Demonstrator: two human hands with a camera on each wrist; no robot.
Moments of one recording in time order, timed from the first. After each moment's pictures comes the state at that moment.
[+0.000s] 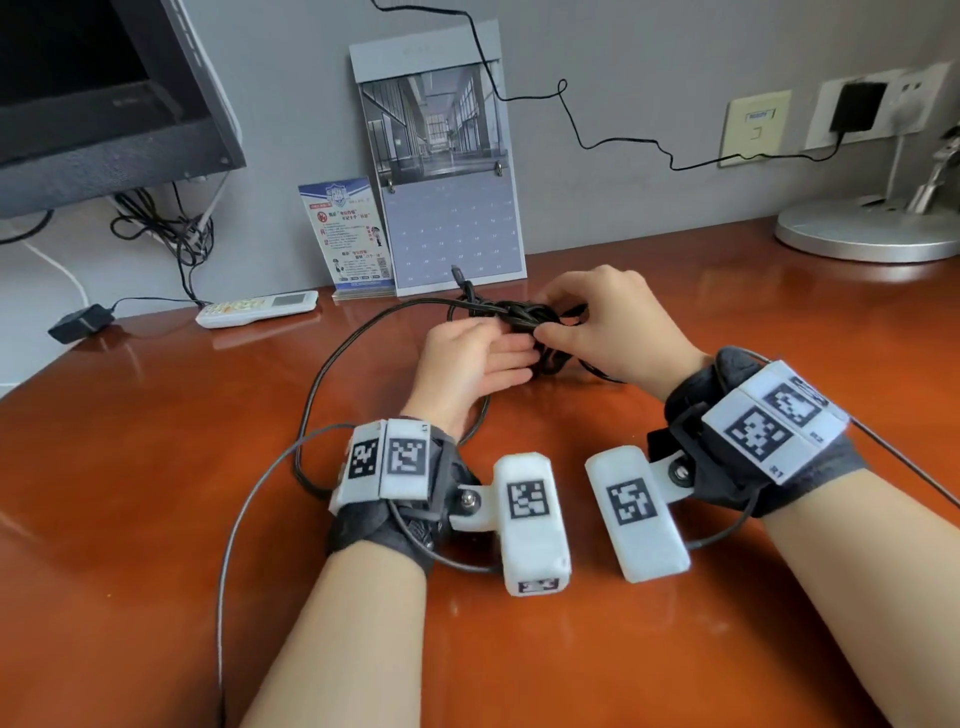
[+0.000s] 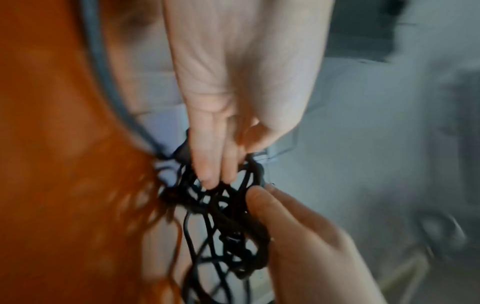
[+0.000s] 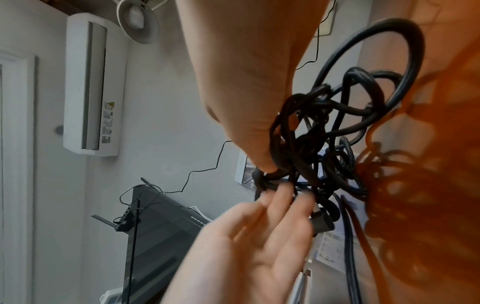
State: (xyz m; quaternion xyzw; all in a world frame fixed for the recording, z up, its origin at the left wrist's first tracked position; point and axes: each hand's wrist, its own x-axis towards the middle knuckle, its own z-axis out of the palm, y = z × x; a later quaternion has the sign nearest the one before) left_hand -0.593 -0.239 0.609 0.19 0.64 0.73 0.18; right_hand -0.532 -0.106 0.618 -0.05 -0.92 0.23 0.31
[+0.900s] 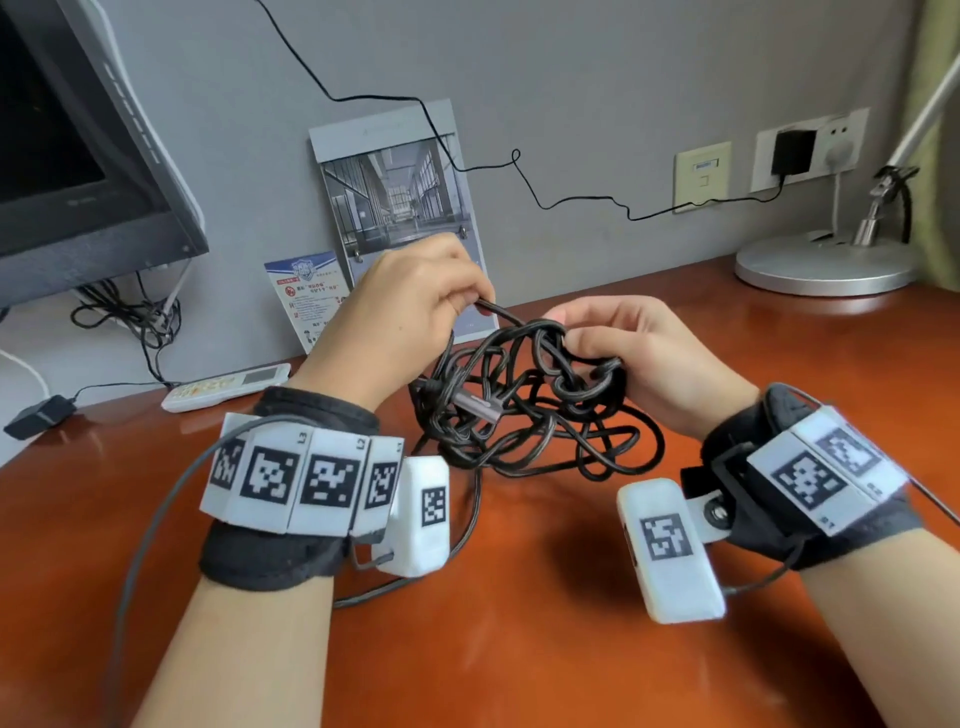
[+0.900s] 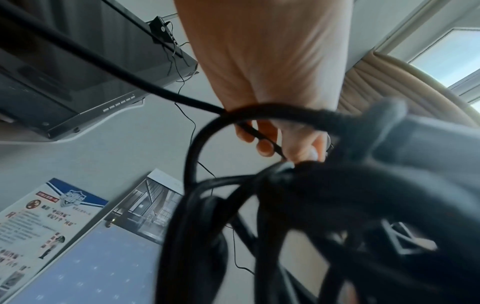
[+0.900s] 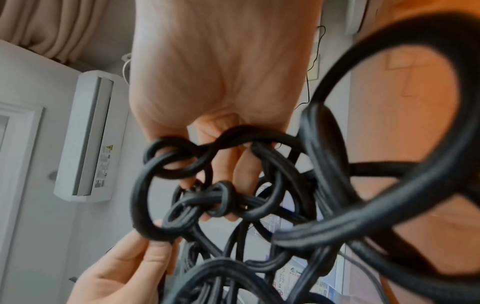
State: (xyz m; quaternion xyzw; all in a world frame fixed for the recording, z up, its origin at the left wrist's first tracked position) left_hand -0.629 -0.241 0.702 0.60 0.71 0.24 -0.27; right_hand -0.513 -0.077 0.635 0.08 -0.65 0.73 0.22
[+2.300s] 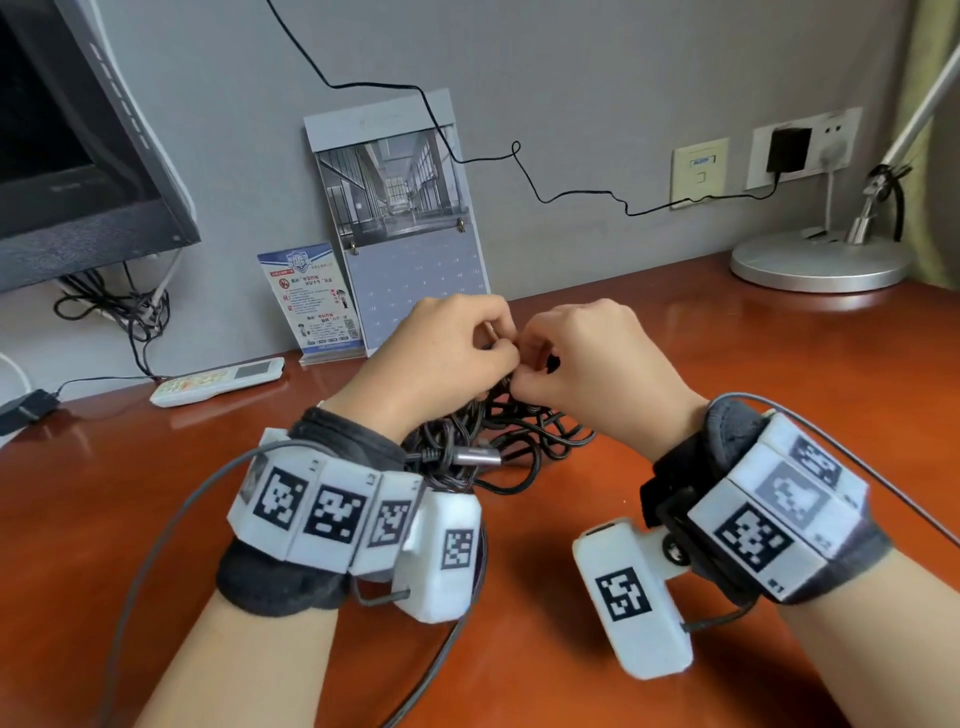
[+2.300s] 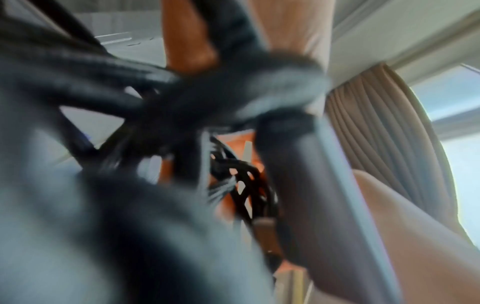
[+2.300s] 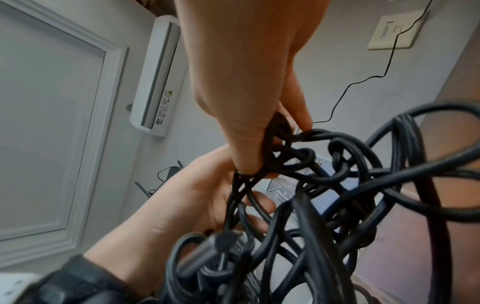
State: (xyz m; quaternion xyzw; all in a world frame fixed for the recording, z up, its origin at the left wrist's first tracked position) left_hand -0.607 -0.235 0.681 0.48 0.83 0.28 -0.04; right_hand -0.519 -0.121 0.649 -0.06 -0.93 0.13 0.34
